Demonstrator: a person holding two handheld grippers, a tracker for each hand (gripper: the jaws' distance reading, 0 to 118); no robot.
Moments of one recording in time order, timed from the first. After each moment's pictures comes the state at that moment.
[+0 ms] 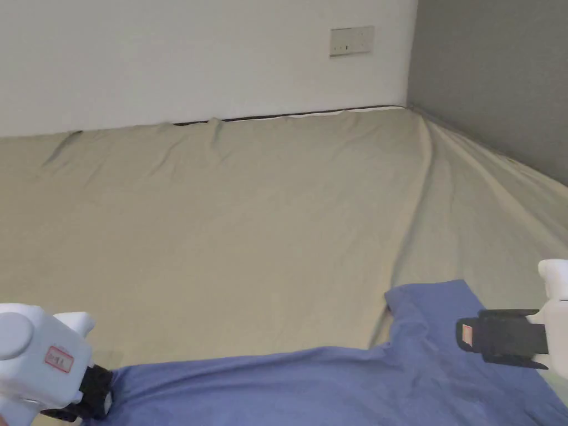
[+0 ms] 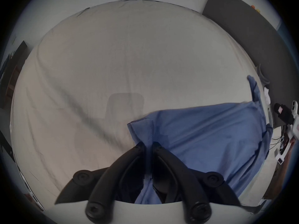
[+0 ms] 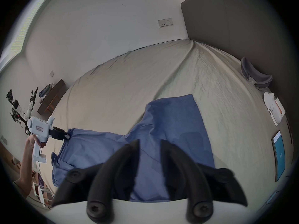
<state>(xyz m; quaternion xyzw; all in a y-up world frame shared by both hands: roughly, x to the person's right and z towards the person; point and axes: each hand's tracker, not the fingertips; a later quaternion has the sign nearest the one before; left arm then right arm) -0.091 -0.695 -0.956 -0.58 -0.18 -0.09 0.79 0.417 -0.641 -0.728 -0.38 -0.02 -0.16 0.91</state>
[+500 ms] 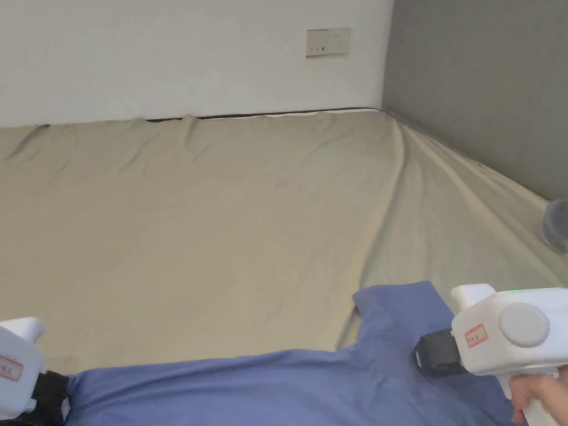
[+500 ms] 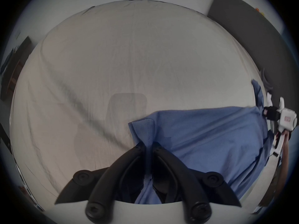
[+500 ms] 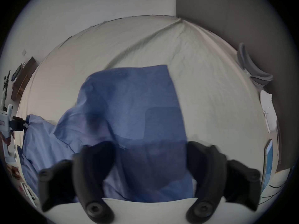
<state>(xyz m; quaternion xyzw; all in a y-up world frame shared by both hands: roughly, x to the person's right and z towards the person) -0.096 -0.699 -0.953 -0.58 -0.16 -0.04 0.80 0.441 -0.717 -0.801 -0.51 -0.10 -0.06 0.85</state>
